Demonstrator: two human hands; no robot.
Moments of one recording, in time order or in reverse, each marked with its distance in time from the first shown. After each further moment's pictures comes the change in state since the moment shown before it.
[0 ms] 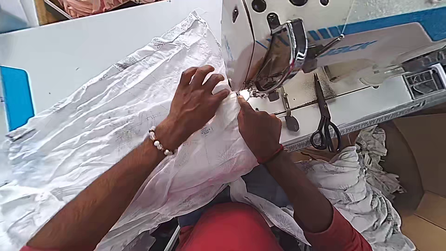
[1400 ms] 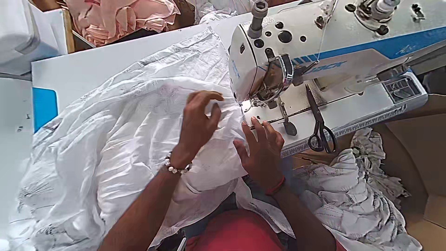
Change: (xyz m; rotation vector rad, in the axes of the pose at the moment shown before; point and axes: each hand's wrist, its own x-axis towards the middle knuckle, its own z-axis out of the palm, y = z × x) left_hand -0.023 0.021 -0.017 -0.451 0.208 -0.452; right_hand -0.062 0.000 0.008 0.125 0.045 -0.006
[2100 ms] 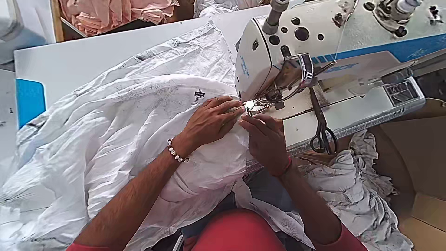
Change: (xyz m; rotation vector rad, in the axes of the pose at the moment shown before) left_hand 0.011 -0.044 0.036 0.088 -0.268 0.539; right_hand 0.037 0.026 0.004 0.169 0.163 -0.341
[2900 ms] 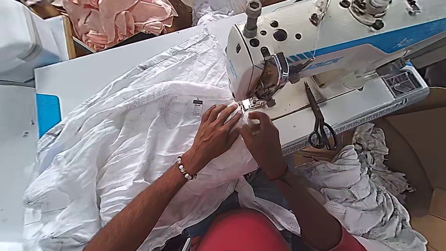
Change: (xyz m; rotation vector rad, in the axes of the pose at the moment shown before) left_hand -0.010 0.047 0.014 0.131 0.011 -0.214; right_hand 0.019 -0.039 -0.021 0.326 -0.101 0.683
